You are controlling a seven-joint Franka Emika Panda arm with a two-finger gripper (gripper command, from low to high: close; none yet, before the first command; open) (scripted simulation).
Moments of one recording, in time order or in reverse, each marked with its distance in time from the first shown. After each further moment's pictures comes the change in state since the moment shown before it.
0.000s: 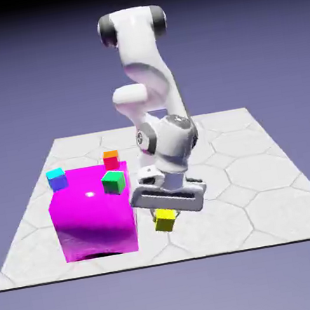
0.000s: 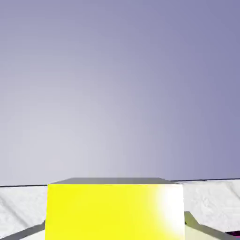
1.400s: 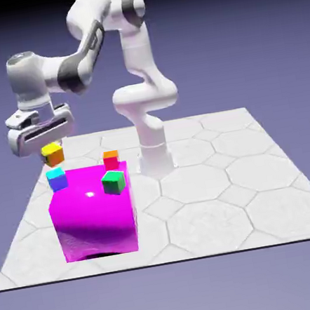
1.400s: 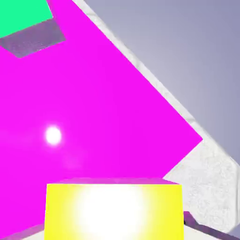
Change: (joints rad) arm 0.148 -0.444 -0.793 0.038 0.448 -0.456 -1.825
